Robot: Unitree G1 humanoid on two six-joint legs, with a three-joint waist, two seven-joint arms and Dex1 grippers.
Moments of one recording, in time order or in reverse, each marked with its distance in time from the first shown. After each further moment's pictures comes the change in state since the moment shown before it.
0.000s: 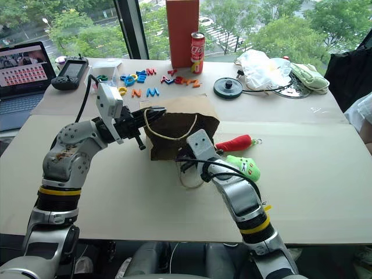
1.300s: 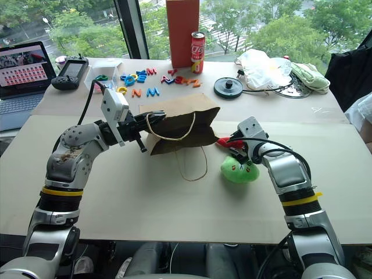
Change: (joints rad) left arm 0.004 -0.004 -0.010 0.030 0.064 -0.009 -0.002; right arm -0.140 -0.383 -0.087 0.448 -0.050 -0.075 0.212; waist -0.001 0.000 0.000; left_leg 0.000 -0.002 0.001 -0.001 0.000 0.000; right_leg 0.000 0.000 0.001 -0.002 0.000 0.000
